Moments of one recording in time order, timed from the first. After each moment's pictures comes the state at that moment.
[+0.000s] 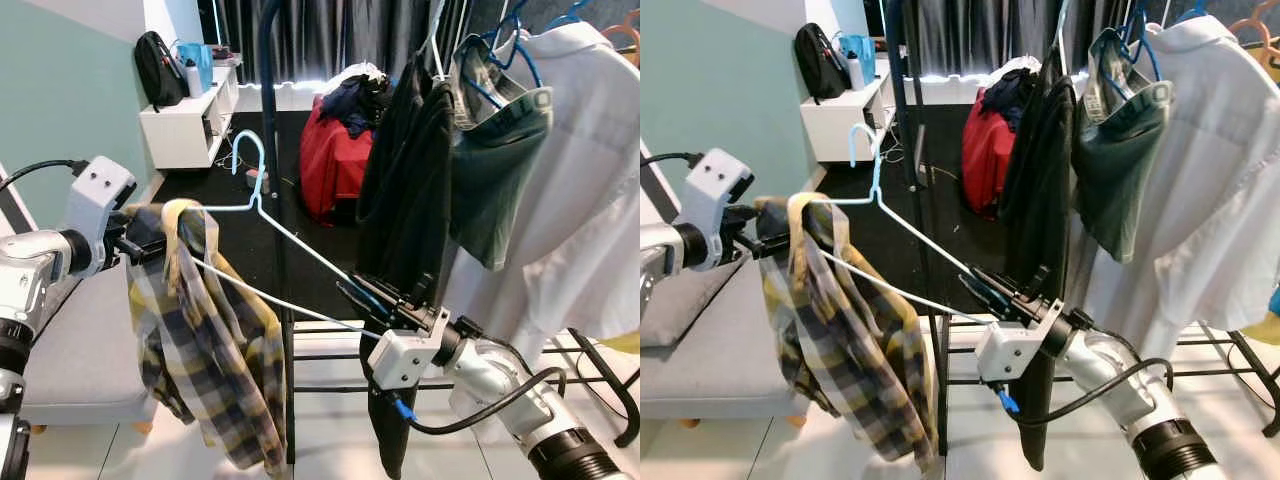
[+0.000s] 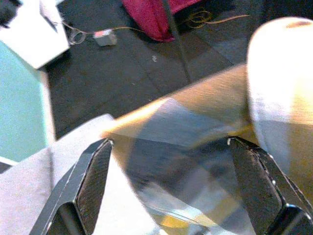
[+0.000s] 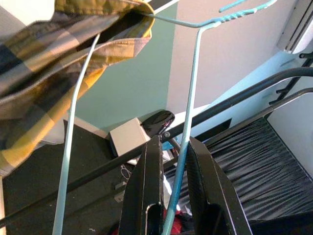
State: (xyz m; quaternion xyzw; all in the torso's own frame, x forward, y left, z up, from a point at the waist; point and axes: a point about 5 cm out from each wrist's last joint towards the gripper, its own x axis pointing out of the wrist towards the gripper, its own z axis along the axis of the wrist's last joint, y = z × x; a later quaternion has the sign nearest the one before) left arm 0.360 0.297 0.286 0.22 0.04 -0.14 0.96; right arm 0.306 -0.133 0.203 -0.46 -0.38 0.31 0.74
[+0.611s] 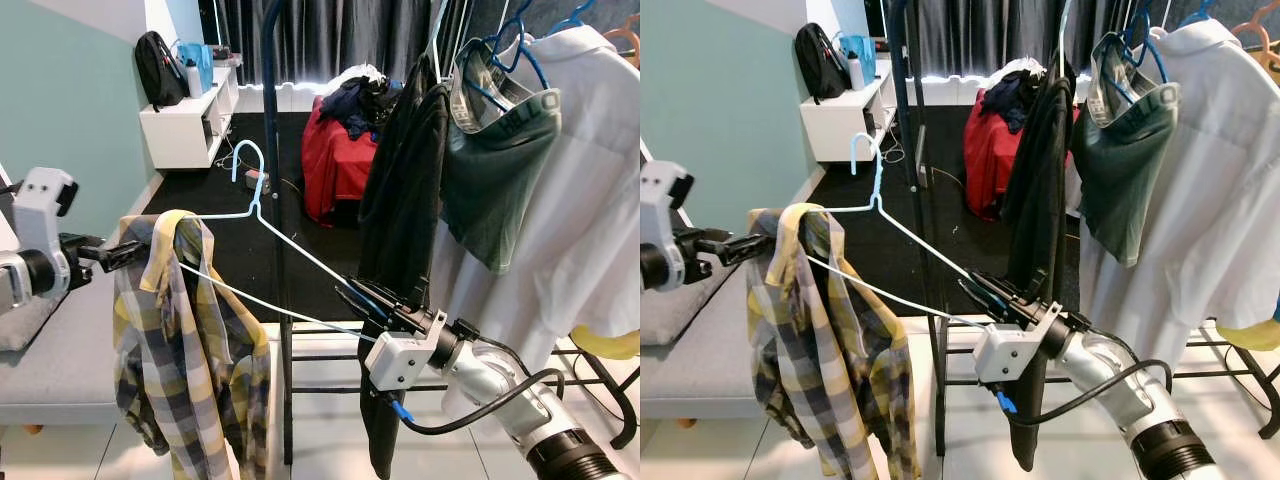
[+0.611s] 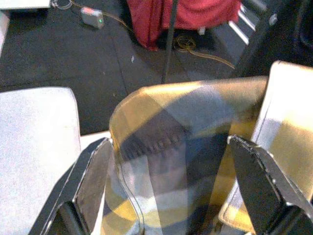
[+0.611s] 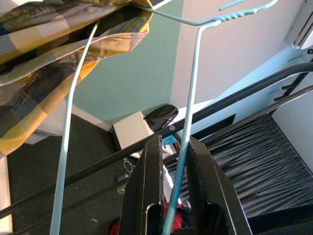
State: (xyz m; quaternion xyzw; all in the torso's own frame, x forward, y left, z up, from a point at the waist) left arm 0.333 0.324 0.274 -0.01 0.06 -0.13 0.99; right arm 0.308 -0.134 0.198 -0.47 -0.36 0.31 0.74
